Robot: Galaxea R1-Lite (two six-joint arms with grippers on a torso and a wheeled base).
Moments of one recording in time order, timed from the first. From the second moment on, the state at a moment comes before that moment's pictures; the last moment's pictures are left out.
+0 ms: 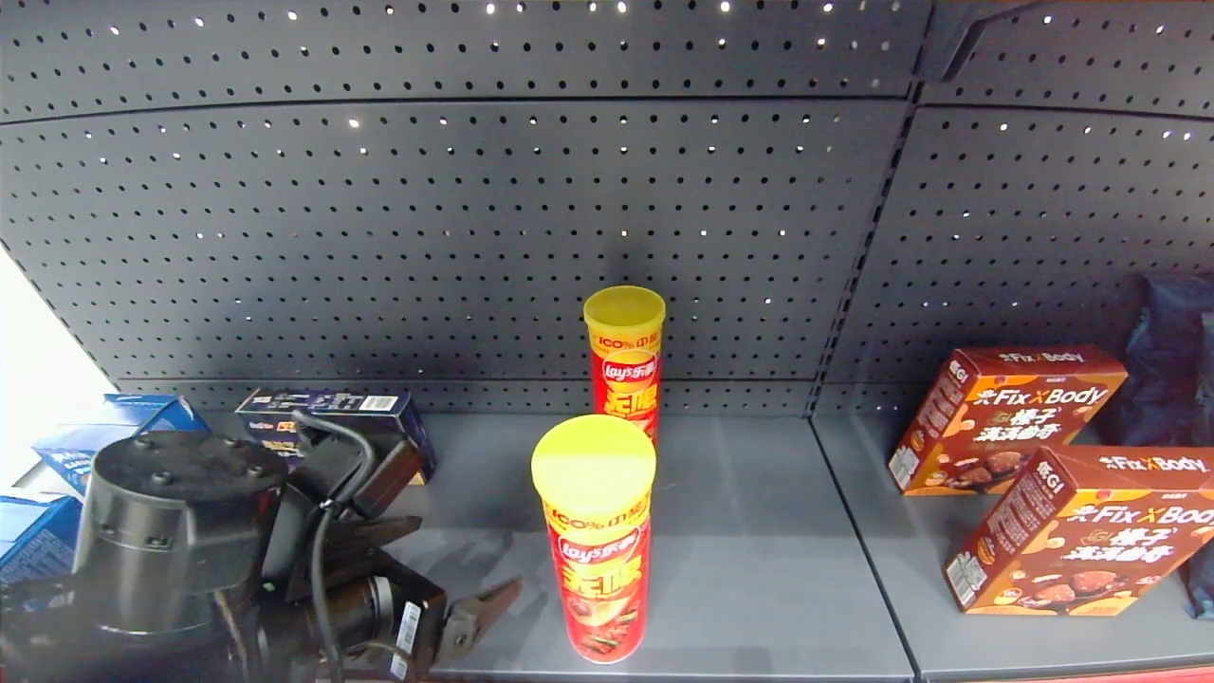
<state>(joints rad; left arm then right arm) -0.64 1.41 -0.52 -0.31 0.15 -0.12 0.00 0.00 0.00 0.00 -0.03 0.00</state>
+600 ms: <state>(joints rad) -0.66 1.49 -0.57 -0.32 0.15 -0.12 0.00 0.00 0.00 0.00 -0.03 0.00</state>
